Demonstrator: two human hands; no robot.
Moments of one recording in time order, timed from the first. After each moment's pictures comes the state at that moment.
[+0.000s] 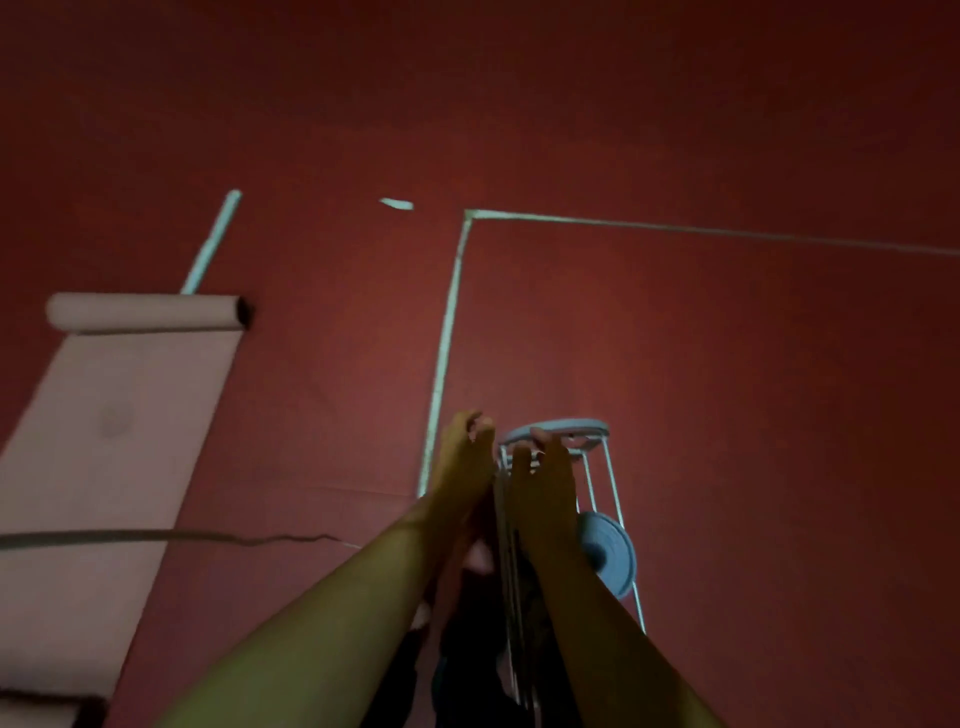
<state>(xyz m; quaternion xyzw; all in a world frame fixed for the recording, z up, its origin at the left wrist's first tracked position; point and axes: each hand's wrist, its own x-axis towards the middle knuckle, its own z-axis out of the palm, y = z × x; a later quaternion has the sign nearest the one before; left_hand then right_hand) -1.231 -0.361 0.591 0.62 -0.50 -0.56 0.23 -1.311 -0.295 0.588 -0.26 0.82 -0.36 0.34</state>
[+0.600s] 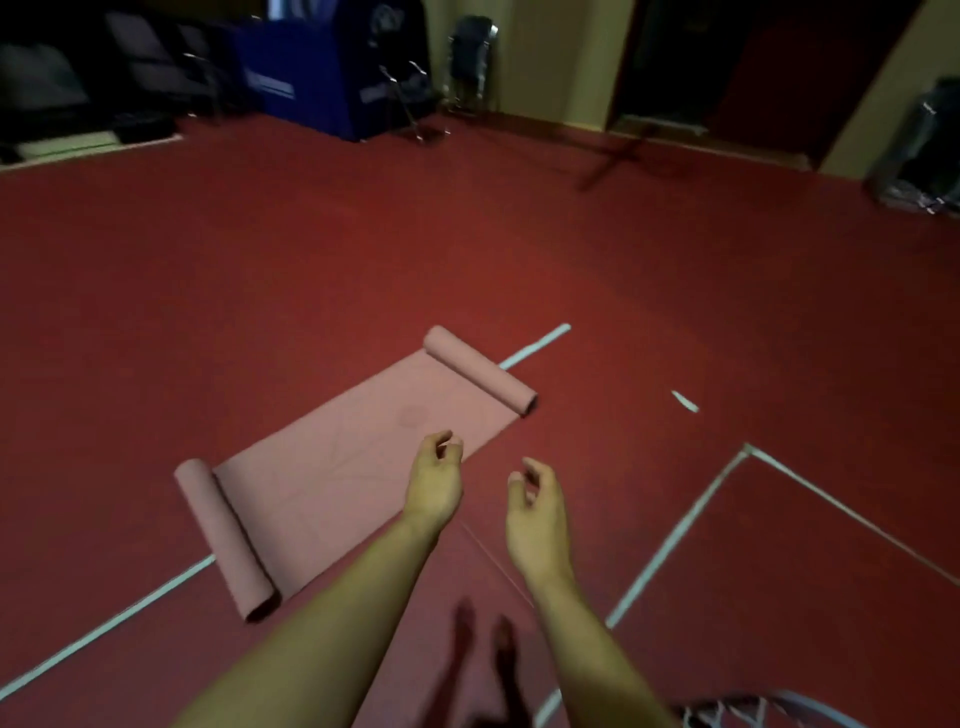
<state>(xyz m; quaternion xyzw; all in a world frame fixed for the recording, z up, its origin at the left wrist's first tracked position) -0.735 -0.315 0.736 0.73 -0.26 -0.37 0.52 -0.874 -0.320 0.737 -0.60 0.58 -0.34 0.43</state>
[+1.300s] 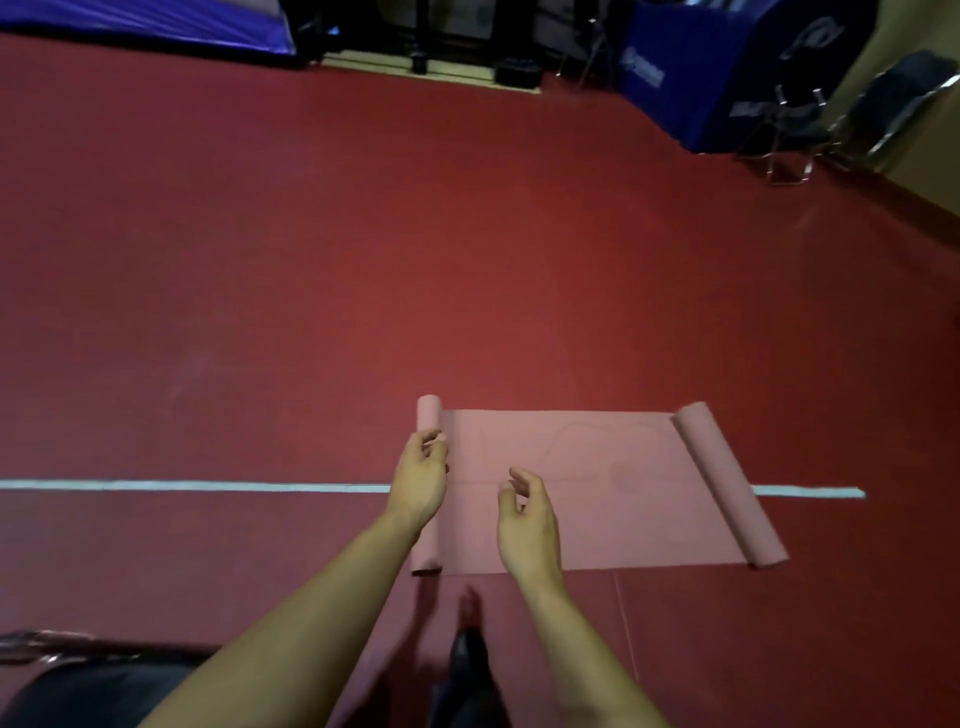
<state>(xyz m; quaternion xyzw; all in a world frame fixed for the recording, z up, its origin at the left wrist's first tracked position) -0.286 -0.096 0.715 0.75 0.03 -0.24 0.61 -0.397 -0.200 0.713 -0.76 0.38 -0.08 0.52</state>
